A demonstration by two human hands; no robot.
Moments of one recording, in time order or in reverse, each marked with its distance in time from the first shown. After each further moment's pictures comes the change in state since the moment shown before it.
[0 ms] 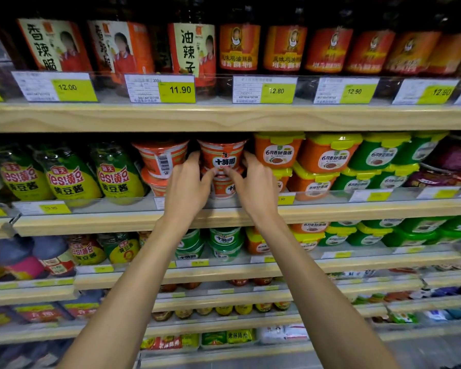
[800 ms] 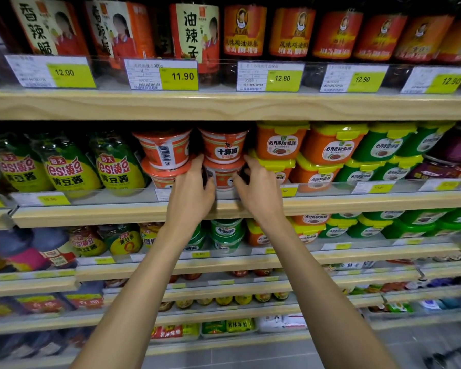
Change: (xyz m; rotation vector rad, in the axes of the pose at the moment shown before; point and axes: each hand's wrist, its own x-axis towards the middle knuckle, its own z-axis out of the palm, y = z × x) left_hand -0.027 -0.016 0.012 -0.074 -0.045 0.029; right_hand -0.019 0.015 0.007 0.017 -0.080 -0.005
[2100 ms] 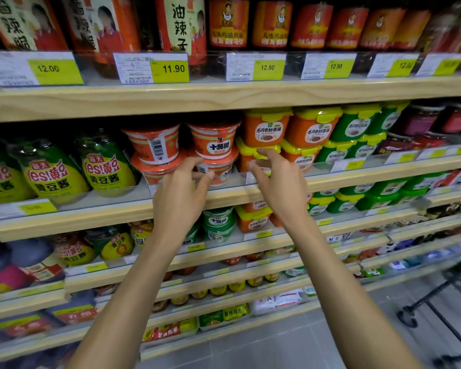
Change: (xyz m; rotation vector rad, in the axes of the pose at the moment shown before) left_hand -0.028 0.008 -0.035 -0.033 -0.038 0.020; right_hand -0.034 0.002 -0.046 -0.219 0.159 0.089
